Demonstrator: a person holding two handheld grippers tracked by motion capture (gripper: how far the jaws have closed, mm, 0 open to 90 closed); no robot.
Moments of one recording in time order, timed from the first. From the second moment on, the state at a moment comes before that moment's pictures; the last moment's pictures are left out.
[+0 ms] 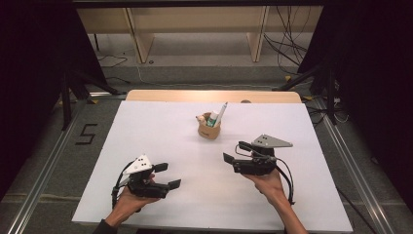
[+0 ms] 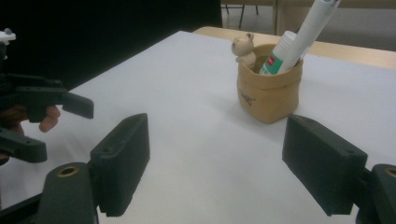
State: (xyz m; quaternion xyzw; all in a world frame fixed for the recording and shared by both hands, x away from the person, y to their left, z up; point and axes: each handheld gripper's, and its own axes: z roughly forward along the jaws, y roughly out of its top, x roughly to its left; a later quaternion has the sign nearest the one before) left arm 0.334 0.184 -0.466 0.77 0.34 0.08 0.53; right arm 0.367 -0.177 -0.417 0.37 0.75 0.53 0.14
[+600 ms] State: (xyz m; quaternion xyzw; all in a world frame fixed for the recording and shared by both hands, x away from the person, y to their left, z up) left arm 0.330 0.187 -0.465 0.77 0.34 0.08 0.53; right arm 0.329 -0.200 -0.437 0.36 0.75 0.53 0.13
